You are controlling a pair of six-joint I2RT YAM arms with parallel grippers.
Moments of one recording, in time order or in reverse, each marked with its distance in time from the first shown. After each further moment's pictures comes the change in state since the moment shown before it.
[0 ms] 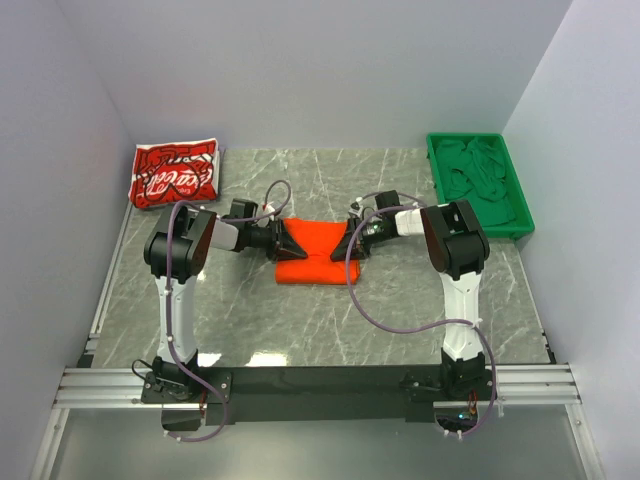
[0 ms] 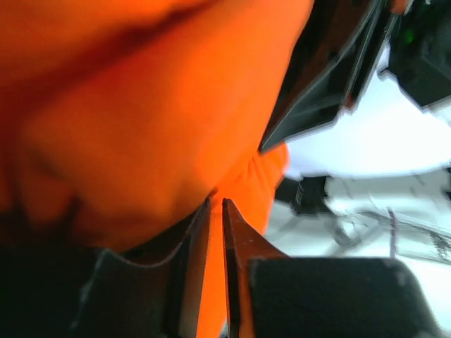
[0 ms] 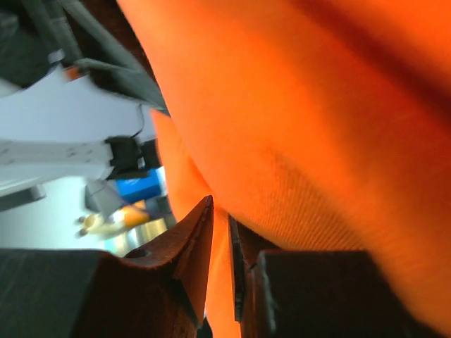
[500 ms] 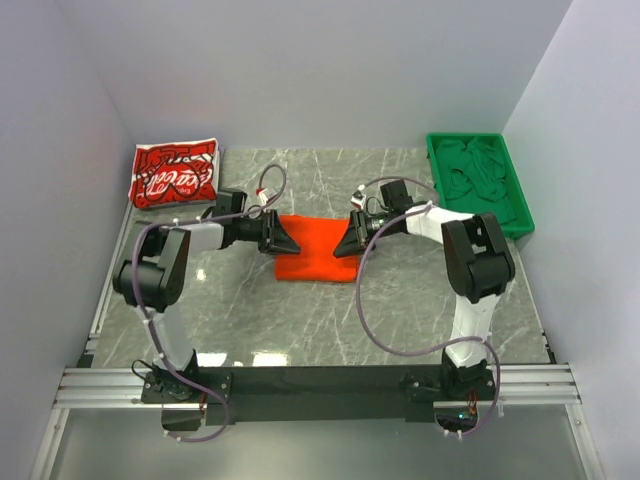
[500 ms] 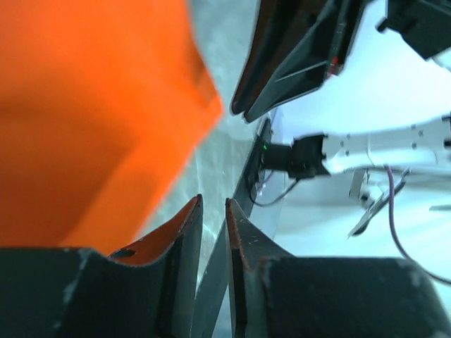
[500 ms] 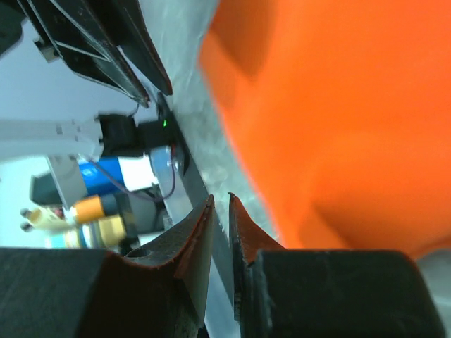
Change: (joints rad) left arm 0.020 -0.238 -0.058 -0.177 0.070 0.165; right arm 0.008 -0.222 -0.042 -0.159 0.014 -0.119
